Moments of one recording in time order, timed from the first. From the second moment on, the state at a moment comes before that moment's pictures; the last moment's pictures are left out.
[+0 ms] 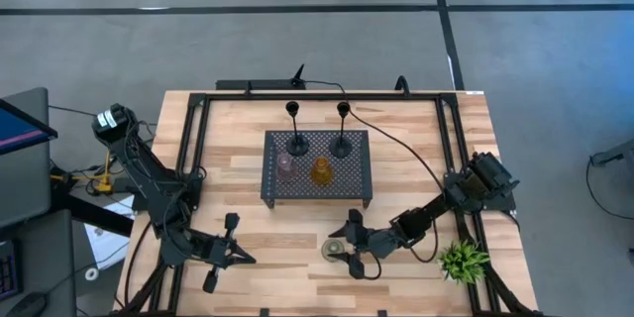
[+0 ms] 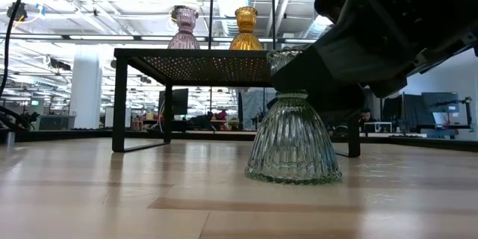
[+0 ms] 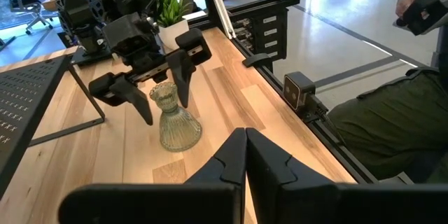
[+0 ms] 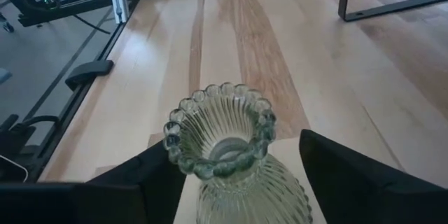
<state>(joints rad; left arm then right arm) -1.04 1.02 0.51 0.32 -0.71 -0.04 0.56 1.94 0.75 0.73 0.44 0.47</state>
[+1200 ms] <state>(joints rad) -1.04 1.02 0.51 0.32 -0.71 -0.06 0.56 1.94 0.81 0.73 0.44 0.42</state>
